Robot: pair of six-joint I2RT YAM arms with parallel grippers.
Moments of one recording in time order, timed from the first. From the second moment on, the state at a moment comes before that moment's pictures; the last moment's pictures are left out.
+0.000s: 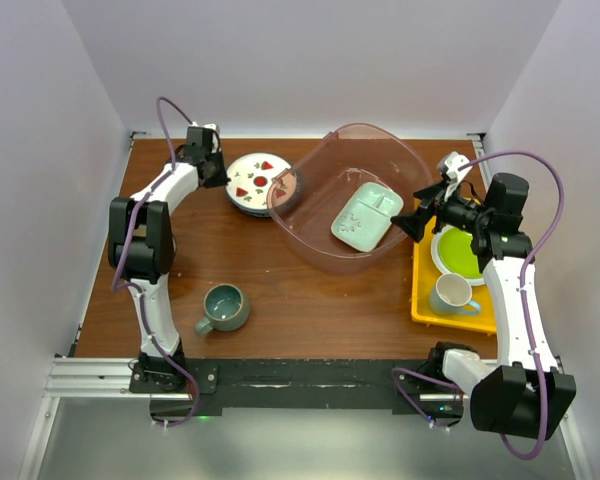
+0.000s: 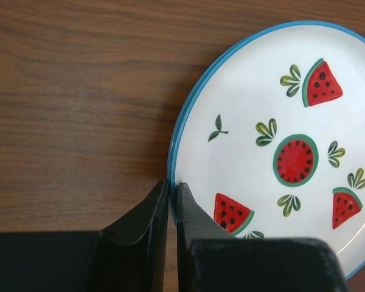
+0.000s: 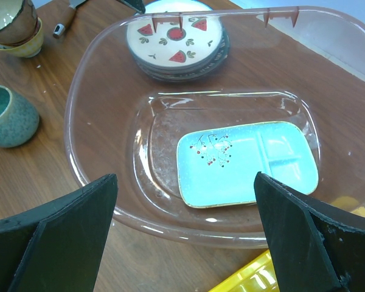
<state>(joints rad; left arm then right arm) -0.11 2.05 1.59 -0.36 0.01 -0.28 -0.16 1.05 0.96 -0.33 -0.98 -0.28</state>
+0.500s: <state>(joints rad) -0.11 2.05 1.57 -0.32 0.03 -0.29 -0.16 1.05 0.96 -0.33 -0.98 -0.28</state>
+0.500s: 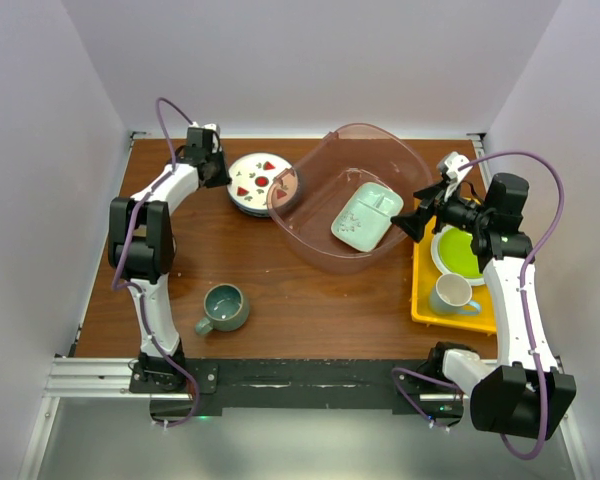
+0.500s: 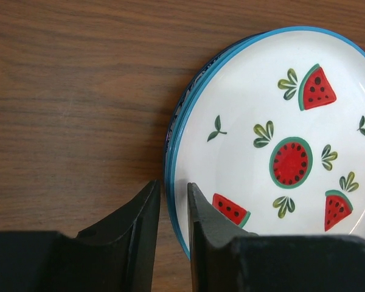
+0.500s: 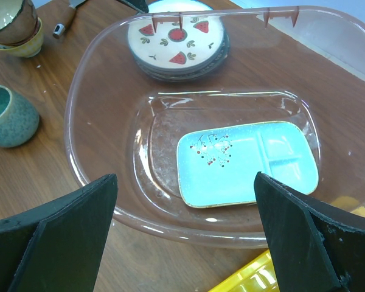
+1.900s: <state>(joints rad) -0.13 2.02 1.58 -0.35 -0.03 -0.27 -0.16 1.05 0.96 -0.33 -0.98 -0.28</state>
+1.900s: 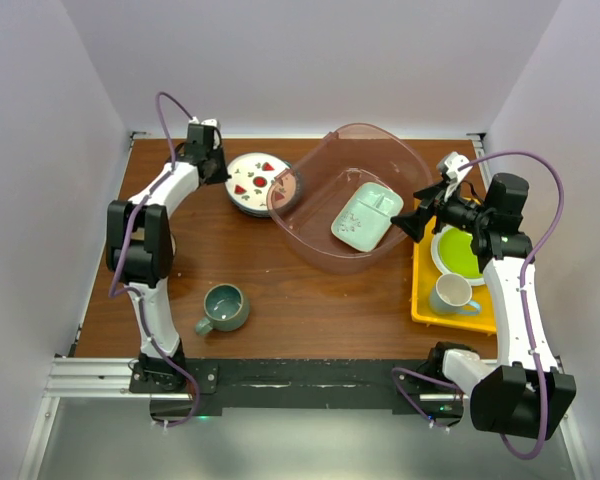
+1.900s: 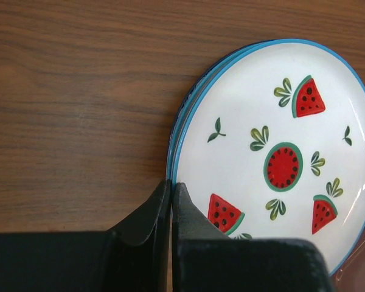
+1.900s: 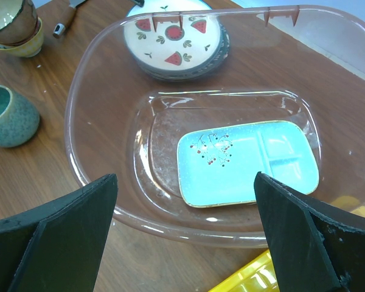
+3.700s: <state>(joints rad) -0.04 1.88 1.41 -0.27 0.14 -0.41 -0.09 1.10 0.96 -0.42 -1.01 -0.39</state>
